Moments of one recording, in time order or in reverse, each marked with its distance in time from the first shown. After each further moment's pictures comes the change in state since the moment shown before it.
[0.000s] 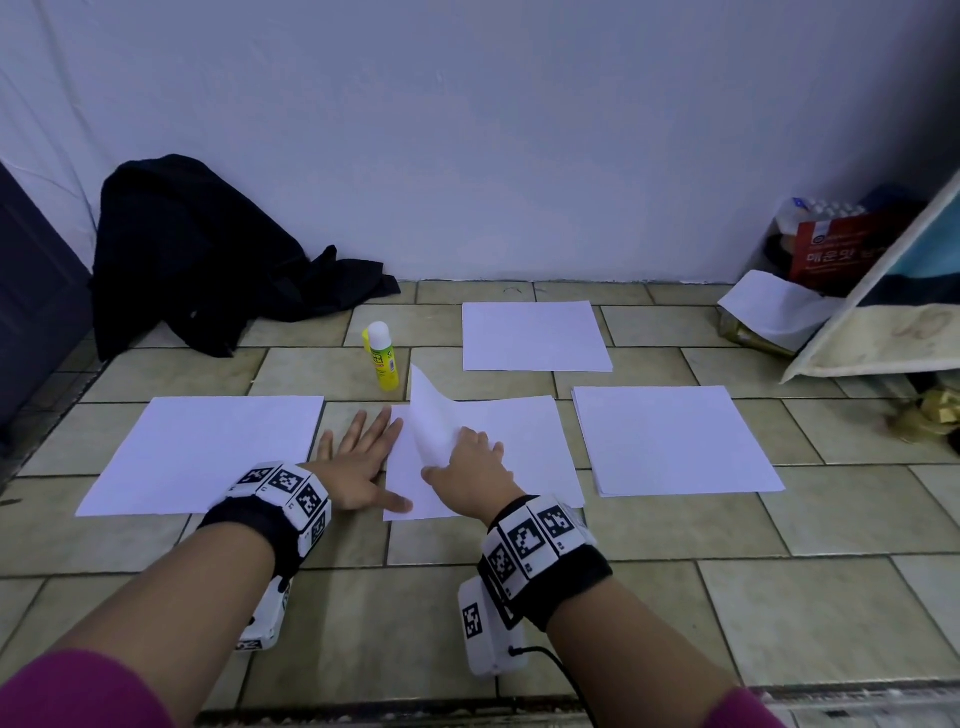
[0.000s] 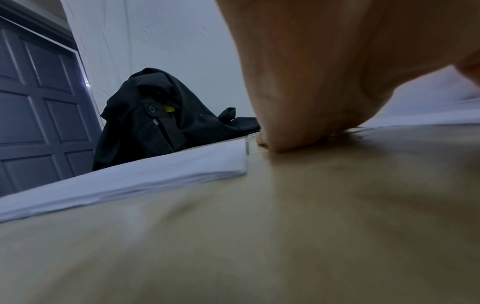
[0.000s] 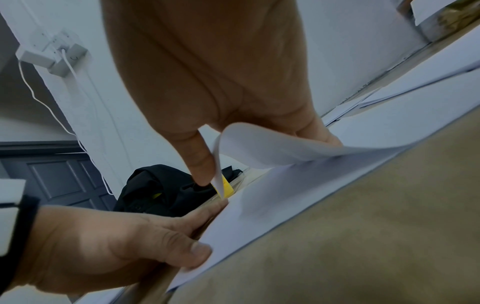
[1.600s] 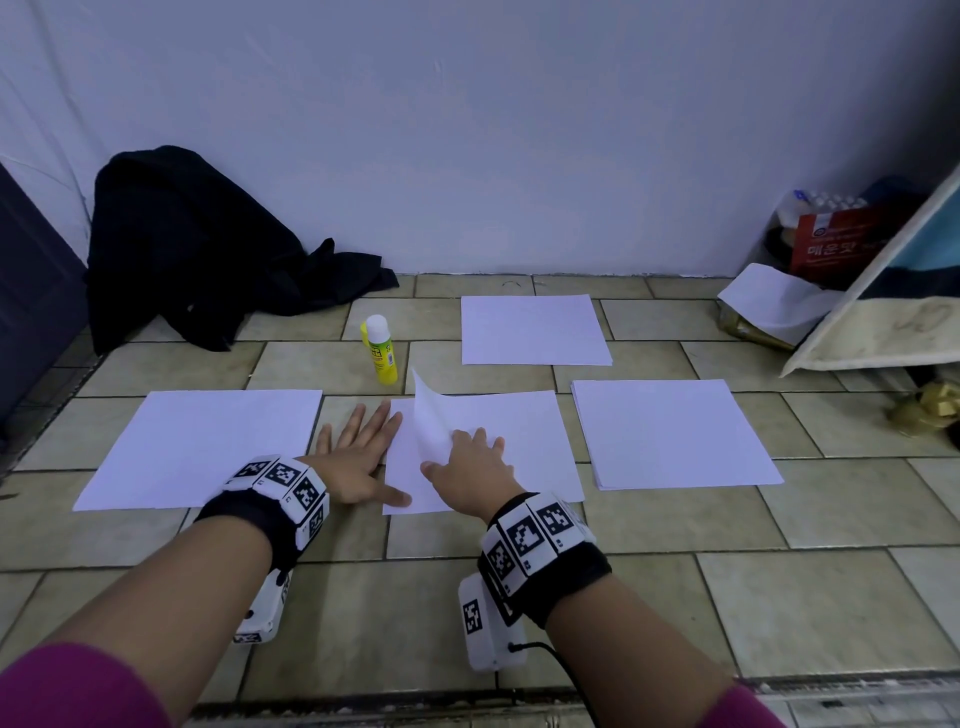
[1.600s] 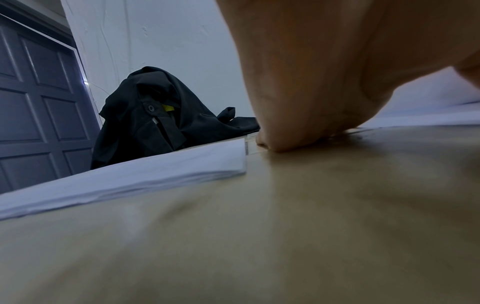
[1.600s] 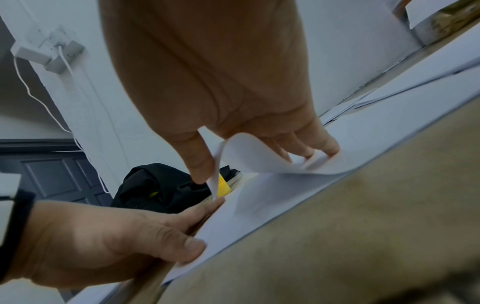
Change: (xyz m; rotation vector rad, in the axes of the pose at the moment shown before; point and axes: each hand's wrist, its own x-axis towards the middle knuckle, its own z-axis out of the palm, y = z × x) left_hand 0.003 -0.001 0.002 0.015 0.008 -0.004; right_hand -0.002 0.002 0.000 -0.121 -0.021 -0.020
